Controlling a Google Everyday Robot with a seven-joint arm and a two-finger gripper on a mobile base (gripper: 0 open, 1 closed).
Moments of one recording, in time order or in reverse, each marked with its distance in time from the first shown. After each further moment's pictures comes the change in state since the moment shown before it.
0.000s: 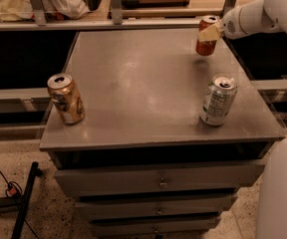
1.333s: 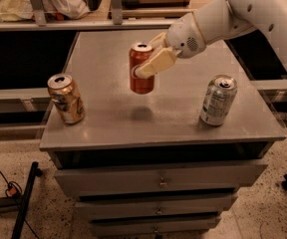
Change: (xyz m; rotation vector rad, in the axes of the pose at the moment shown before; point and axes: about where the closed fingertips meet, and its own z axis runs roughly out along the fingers) arm -0.031 0.300 -0.068 -0.814 -0.072 -0.390
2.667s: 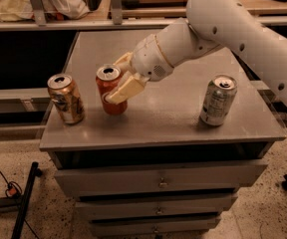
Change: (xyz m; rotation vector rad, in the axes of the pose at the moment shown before) arm -0.018 0.063 0.077 -0.057 0.039 -0.227
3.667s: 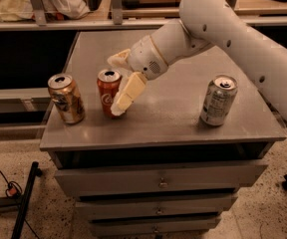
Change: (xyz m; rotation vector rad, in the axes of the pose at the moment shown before) arm 0.001 -0.004 0.014 -0.108 -0.043 0.118
